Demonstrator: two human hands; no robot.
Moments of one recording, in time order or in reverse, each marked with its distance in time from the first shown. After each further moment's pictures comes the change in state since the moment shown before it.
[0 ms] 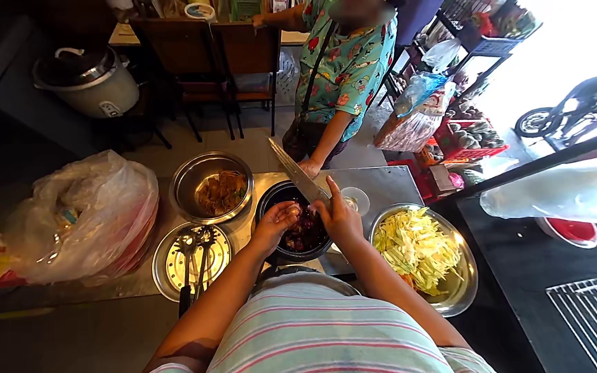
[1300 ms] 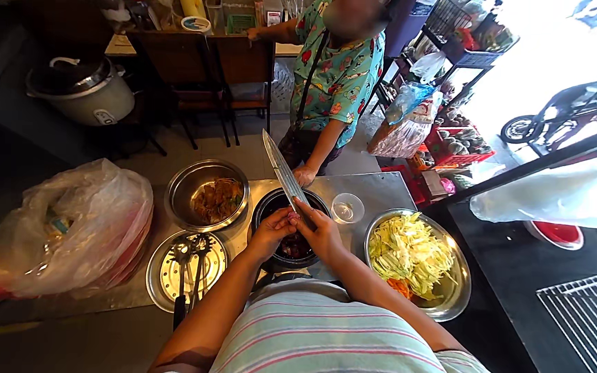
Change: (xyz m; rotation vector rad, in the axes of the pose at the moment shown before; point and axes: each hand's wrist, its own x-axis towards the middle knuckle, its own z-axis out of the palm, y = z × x) left_hand 0.004 0.000 -0.001 0.003 -0.159 0.125; right_hand -0.013 -0.015 0.022 0.383 -0.022 -0.170
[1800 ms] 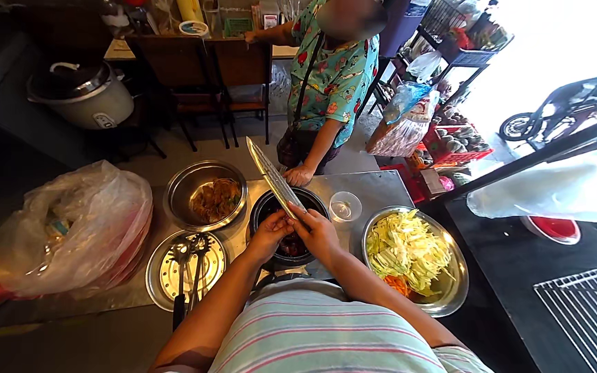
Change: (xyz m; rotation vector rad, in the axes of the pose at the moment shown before) left_hand -0.007 -0.008 0.004 -0.018 0.031 -0.037; right_hand -0.005 -0.006 -0.003 -0.134 -0.053 -0.007
